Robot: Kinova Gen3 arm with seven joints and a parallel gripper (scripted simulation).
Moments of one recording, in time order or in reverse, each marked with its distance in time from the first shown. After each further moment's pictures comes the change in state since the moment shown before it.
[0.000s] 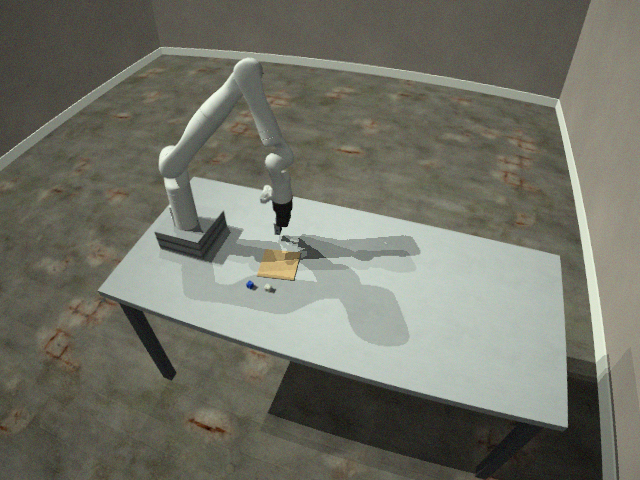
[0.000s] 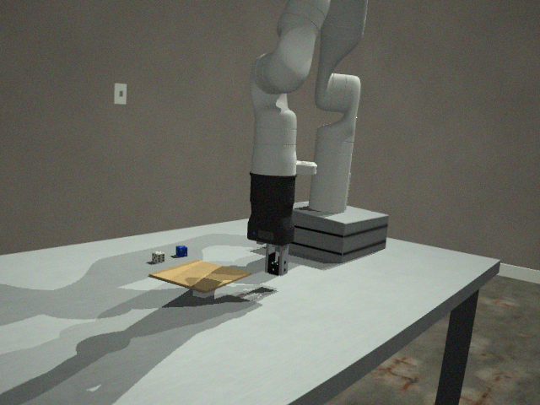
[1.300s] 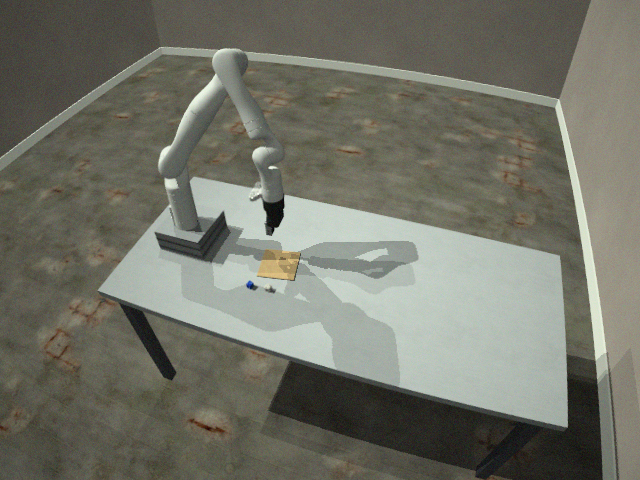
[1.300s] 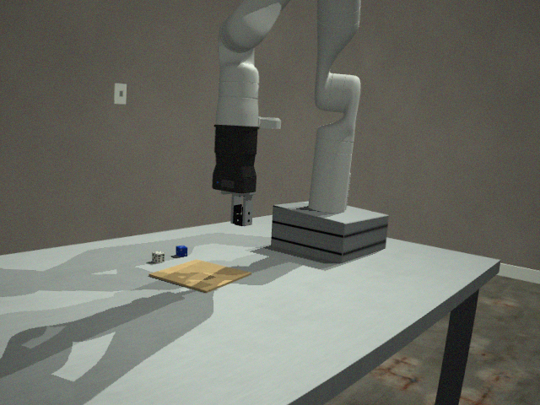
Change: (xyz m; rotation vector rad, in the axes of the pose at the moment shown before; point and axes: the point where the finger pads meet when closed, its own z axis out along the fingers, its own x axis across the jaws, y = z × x) arm -0.083 -0.006 -0.076 -0.016 0.000 0.086
